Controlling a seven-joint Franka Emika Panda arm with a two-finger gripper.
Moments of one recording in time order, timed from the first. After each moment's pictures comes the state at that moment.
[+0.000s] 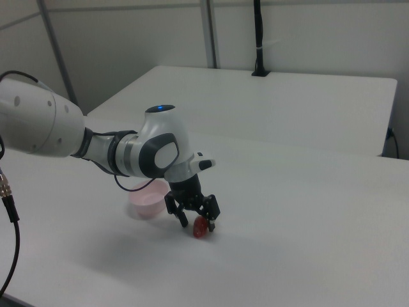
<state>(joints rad) -0.10 0.31 -0.09 -2.02 -0.22 2.32 -0.10</state>
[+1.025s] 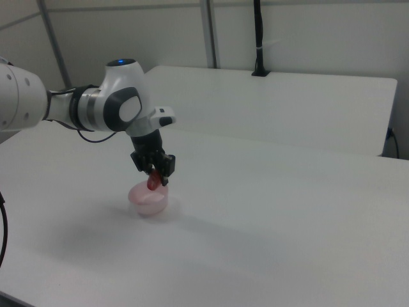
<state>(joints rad) -0.06 0.23 0.08 -1.89 -0.12 2.16 0.07</state>
